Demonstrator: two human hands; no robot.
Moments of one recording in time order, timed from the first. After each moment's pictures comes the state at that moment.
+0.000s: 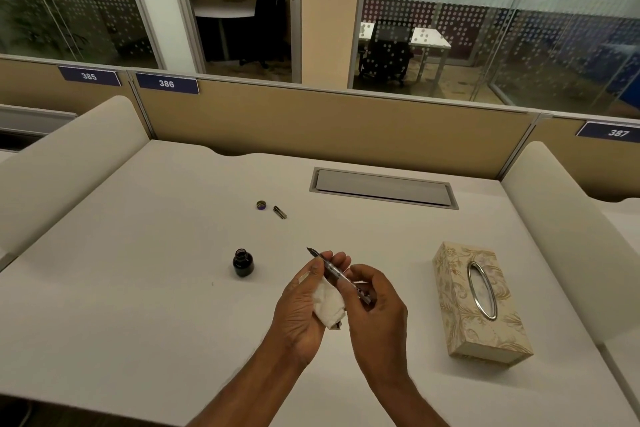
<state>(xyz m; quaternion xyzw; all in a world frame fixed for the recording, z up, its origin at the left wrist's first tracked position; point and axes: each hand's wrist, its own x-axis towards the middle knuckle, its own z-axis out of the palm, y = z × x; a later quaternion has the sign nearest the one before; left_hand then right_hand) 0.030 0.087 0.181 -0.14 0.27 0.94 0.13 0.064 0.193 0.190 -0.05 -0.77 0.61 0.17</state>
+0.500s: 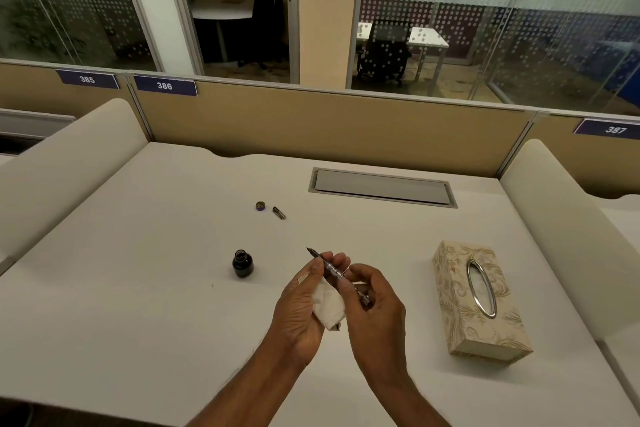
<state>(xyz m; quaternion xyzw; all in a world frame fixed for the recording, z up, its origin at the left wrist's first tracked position) 0.028 0.088 0.174 -0.14 0.26 0.95 0.13 0.065 0.192 0.193 -0.06 -0.77 0.62 0.16</state>
